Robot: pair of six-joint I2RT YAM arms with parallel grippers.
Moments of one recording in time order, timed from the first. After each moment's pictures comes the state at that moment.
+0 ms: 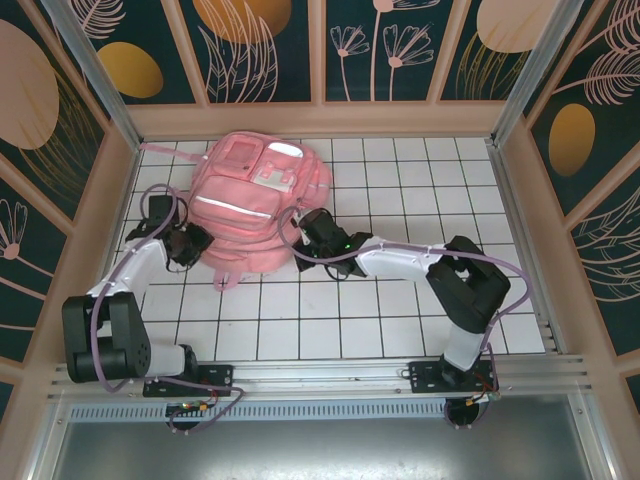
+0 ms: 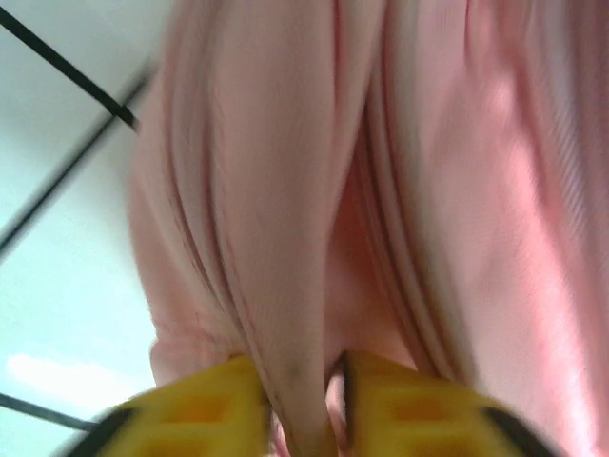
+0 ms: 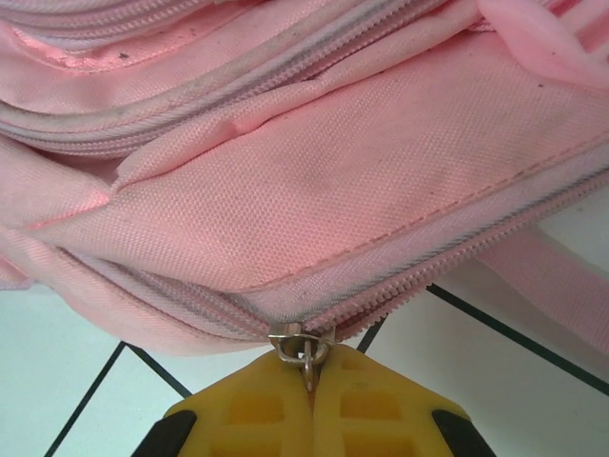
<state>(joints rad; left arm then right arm) 0.09 1.37 0.82 -0.52 0.23 -0.80 0.91 1.77 1.08 -0.10 0.02 0.36</state>
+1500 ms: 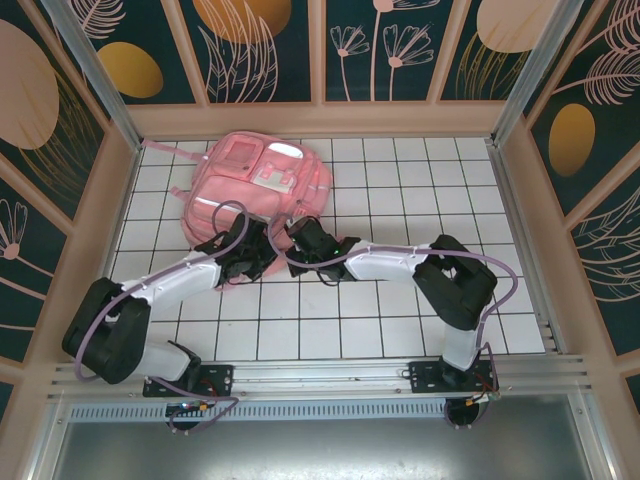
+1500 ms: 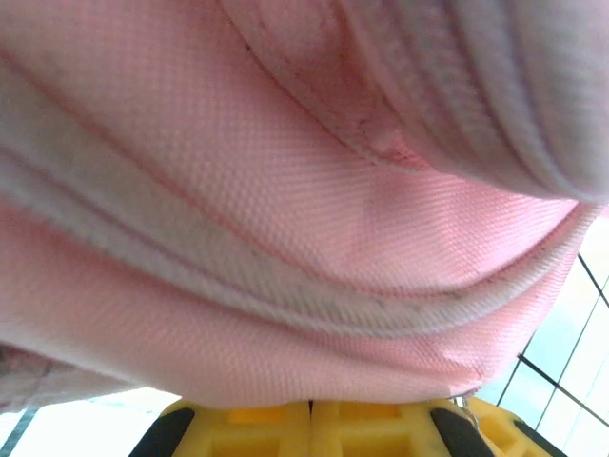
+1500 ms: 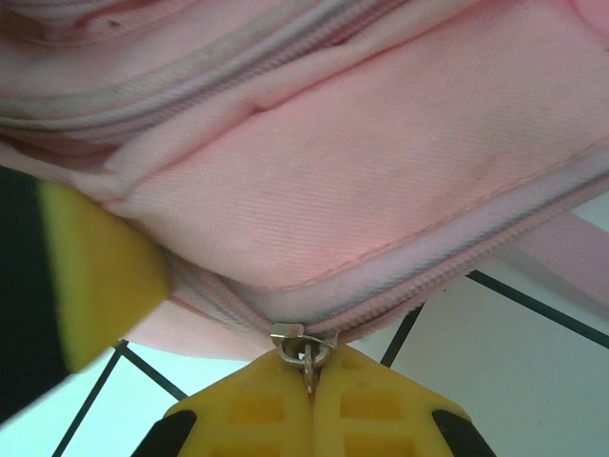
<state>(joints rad) -0.54 1.39 0.73 -0.28 0.01 -1.28 0.96 1.83 1.11 -0.10 0.08 0.42</state>
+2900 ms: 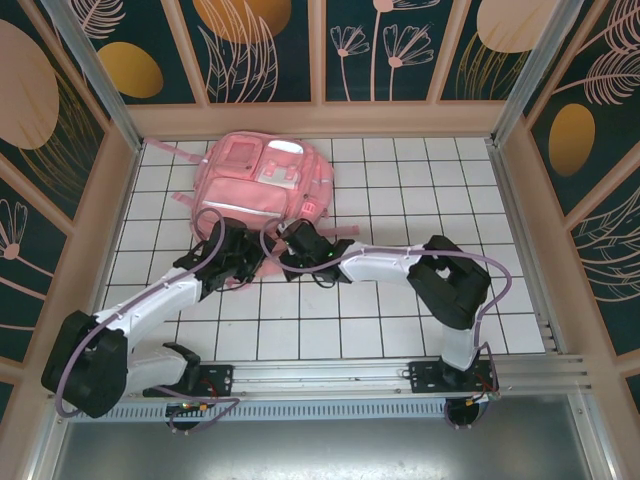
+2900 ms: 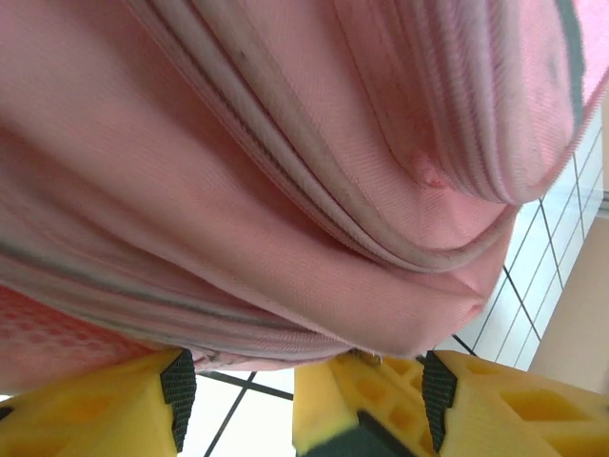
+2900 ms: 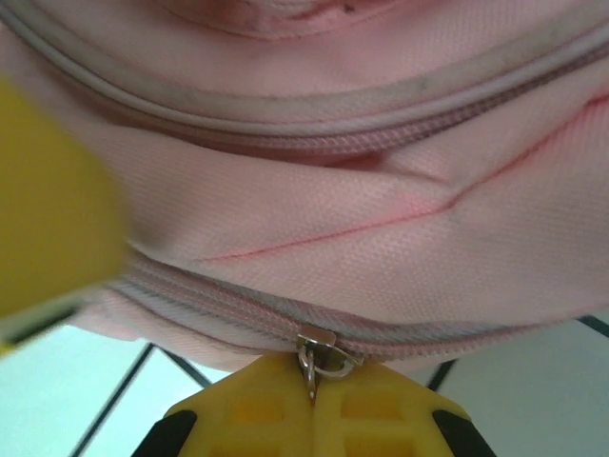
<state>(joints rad) -0.49 1.23 0.62 -0.22 0.12 -1.34 1.01 1.86 1.15 -0.10 0.06 0.39</state>
